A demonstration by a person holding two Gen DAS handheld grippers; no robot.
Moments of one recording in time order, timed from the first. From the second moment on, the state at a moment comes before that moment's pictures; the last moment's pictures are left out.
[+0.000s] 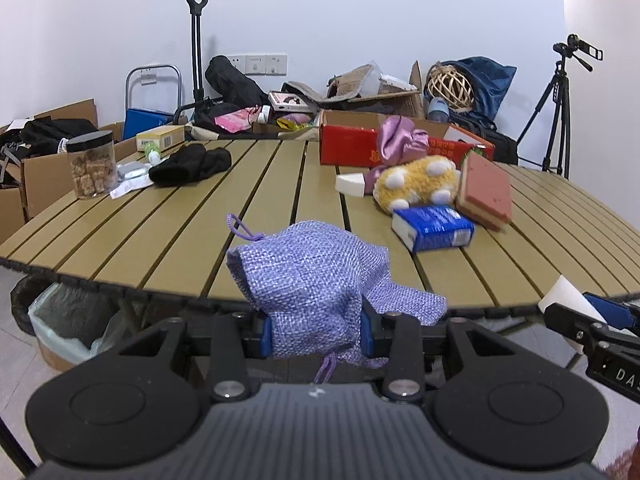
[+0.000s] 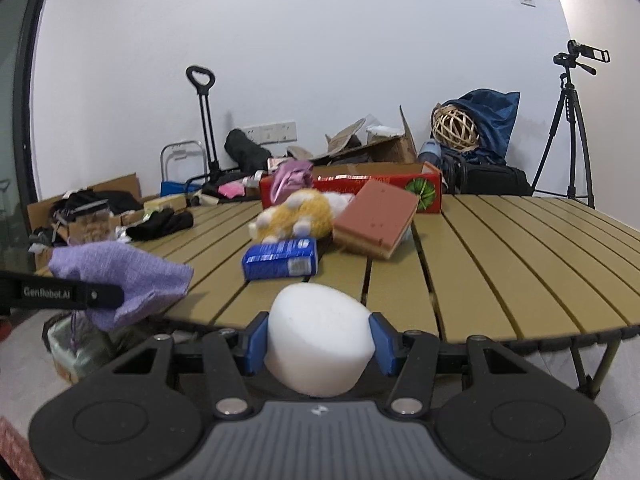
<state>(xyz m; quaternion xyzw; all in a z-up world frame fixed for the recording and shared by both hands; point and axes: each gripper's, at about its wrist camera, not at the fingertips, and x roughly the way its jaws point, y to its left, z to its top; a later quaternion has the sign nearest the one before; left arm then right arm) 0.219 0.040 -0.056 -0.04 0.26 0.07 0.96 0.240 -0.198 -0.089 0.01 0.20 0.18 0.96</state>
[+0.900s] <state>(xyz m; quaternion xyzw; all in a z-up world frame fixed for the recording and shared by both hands) 0.122 0.019 -0.135 0.02 0.39 0.05 0.92 0.136 -0.185 -0.130 -0.07 0.33 0.20 0.92</state>
